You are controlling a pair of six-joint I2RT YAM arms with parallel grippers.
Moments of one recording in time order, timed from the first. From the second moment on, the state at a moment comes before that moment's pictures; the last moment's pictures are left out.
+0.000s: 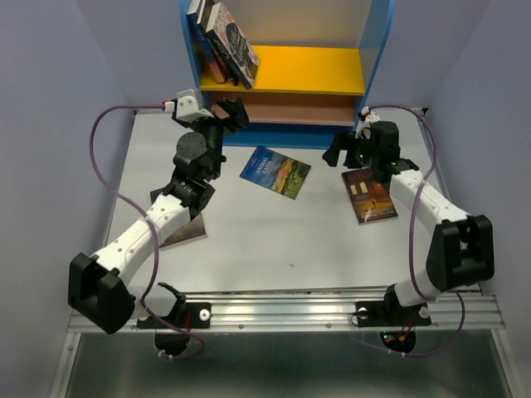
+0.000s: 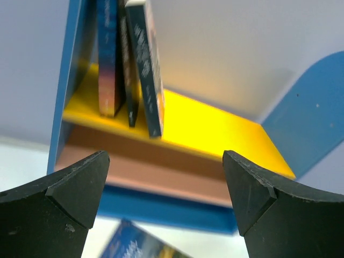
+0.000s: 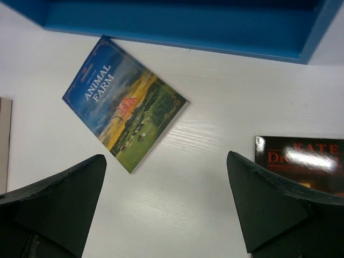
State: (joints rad) left arm -0.55 1.35 1.13 0.57 -0.50 -0.26; right arm 0.19 1.44 1.07 -0.10 -0.22 0.28
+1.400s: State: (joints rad) left arm -0.40 1.68 0.75 0.35 0.01 -0.95; right arm 0.42 2.23 1.60 -0.11 -0.51 0.03
